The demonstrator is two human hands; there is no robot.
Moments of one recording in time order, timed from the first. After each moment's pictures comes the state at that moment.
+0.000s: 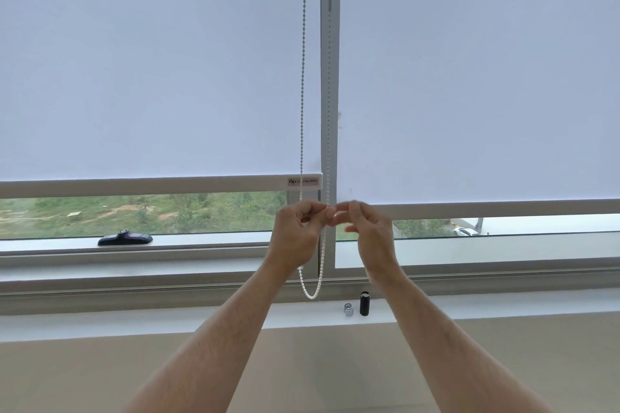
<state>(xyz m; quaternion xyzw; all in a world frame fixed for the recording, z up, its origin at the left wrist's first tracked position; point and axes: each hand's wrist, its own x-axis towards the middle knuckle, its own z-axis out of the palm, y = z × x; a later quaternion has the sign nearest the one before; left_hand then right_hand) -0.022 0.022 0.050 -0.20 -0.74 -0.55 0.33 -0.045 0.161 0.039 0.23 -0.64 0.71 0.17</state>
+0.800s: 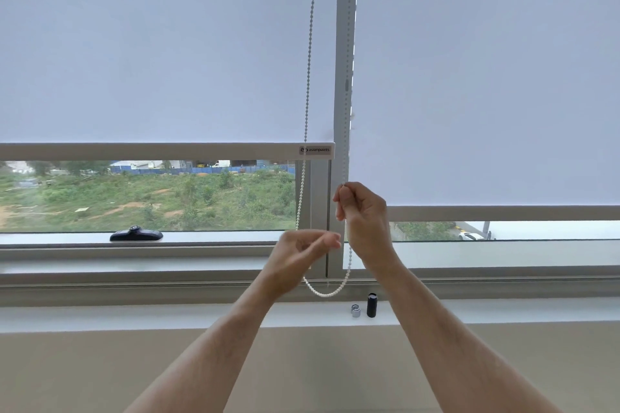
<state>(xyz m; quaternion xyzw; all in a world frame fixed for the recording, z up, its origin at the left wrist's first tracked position) -0.008 -0.008 0.019 -0.21 -0.78 -0.55 0.19 -0.043 0.135 0.062 0.30 -0.65 0.65 0.25</state>
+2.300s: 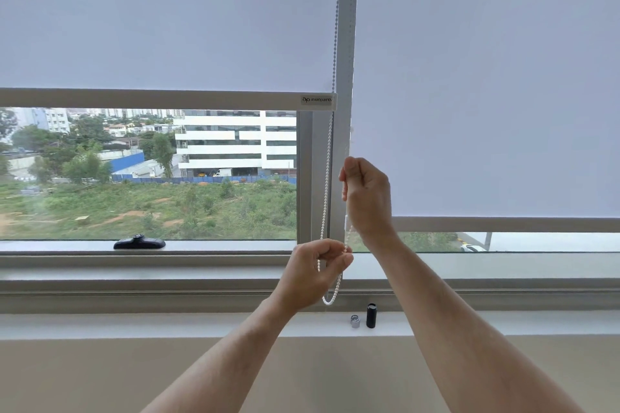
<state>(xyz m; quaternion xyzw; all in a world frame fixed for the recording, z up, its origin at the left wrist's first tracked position) 0.001 0.019 0.015 -0.22 -0.78 -0.51 0.29 -0.035 0.130 0.116 0.28 -0.65 0.62 0.33</state>
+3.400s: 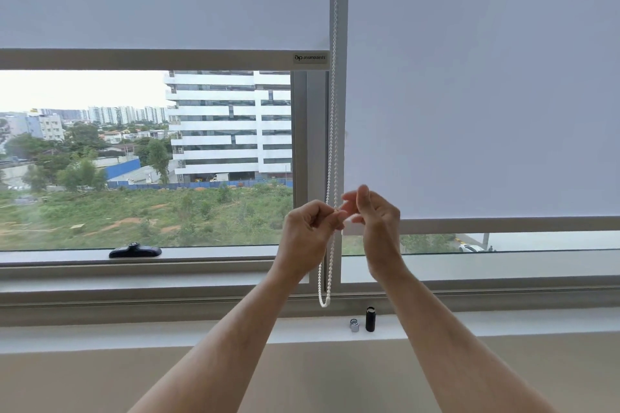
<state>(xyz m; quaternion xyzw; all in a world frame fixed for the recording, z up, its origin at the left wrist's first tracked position) -0.007 0.024 0.070 -0.21 -0.71 -0.58 0.33 -0.034 0.150 0.077 0.25 -0.59 0.73 0.24</state>
